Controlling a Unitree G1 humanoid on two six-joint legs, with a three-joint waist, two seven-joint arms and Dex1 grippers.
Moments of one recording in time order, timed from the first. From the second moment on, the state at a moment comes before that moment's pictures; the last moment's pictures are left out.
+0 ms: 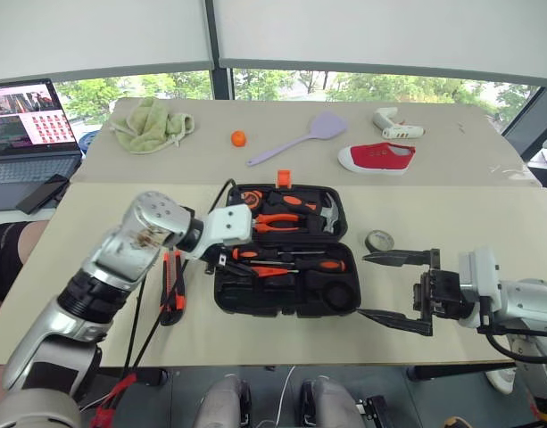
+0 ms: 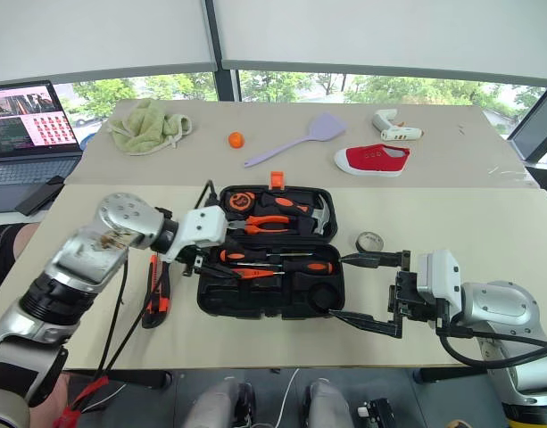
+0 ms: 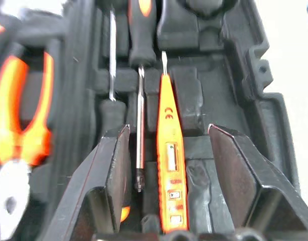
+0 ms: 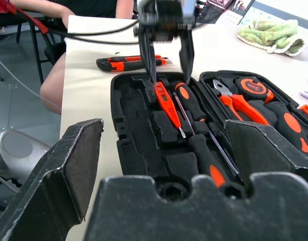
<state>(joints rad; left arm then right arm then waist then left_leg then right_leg) -0.70 0.74 -0.31 -0.16 -0.18 0.53 -1.31 0.03 -0.79 -0.21 -0.38 0.61 0.10 1.22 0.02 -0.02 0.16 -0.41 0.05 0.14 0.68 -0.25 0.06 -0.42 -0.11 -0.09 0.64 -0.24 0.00</state>
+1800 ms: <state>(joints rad) -0.48 0.55 -0.31 -0.01 -0.17 0.37 -1.08 0.03 -0.77 -0.19 -0.39 0.61 0.14 1.15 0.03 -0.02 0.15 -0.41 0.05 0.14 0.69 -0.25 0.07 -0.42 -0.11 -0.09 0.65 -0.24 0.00</state>
